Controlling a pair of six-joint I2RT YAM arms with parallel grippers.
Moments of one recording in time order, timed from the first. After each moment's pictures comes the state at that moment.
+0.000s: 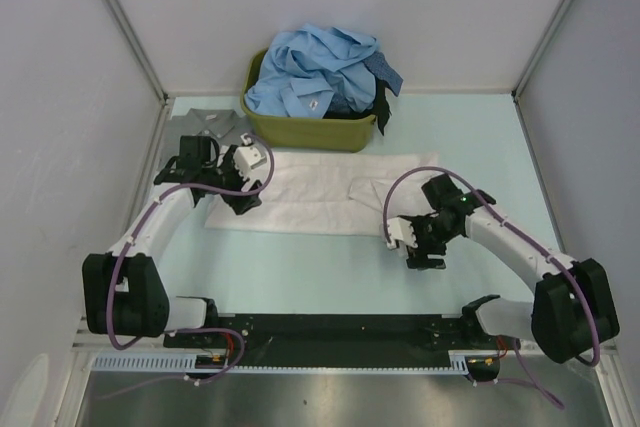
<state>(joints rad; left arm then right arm) -0.06 1.33 0.94 -0.54 0.61 0.77 0.38 1.23 0.79 -0.93 -0.48 -1.29</state>
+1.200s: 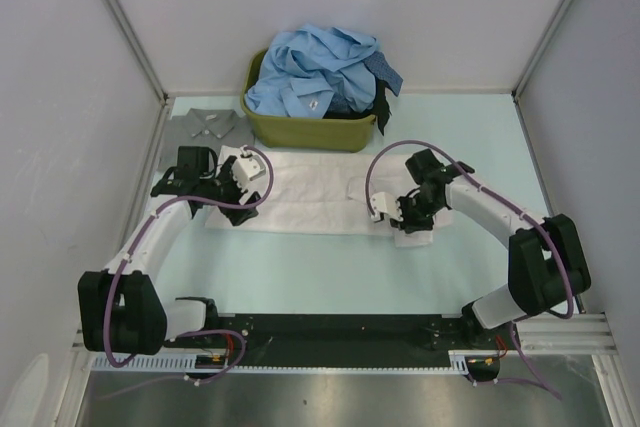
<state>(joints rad) -0.06 1.23 0.87 -0.59 0.58 0.81 0.41 1.51 1.00 -0.89 -0.40 -1.24</state>
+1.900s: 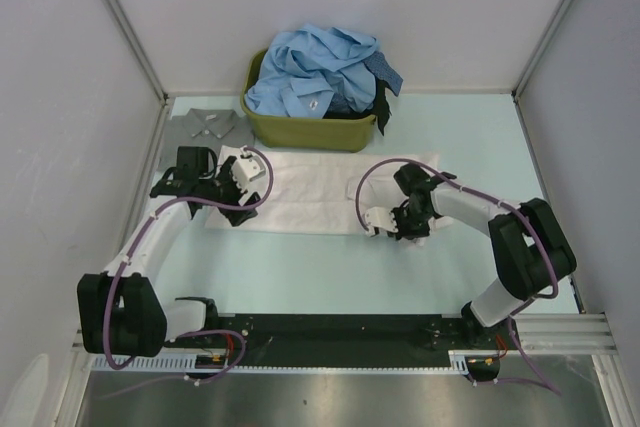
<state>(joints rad) -0.06 1.22 0.87 -0.60 0.57 0.81 0.47 1.59 0.91 -0.73 -0.25 -1.28</state>
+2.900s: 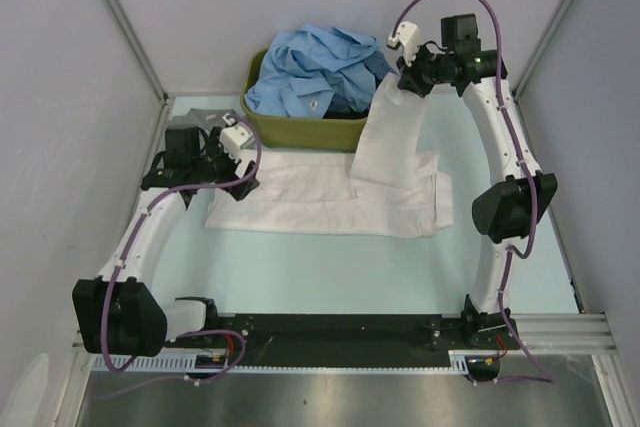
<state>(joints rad) -0.05 1.22 0.99 -0.50 0.54 0.58 0.19 1.98 2.21 -0.93 -0.51 -0.73</state>
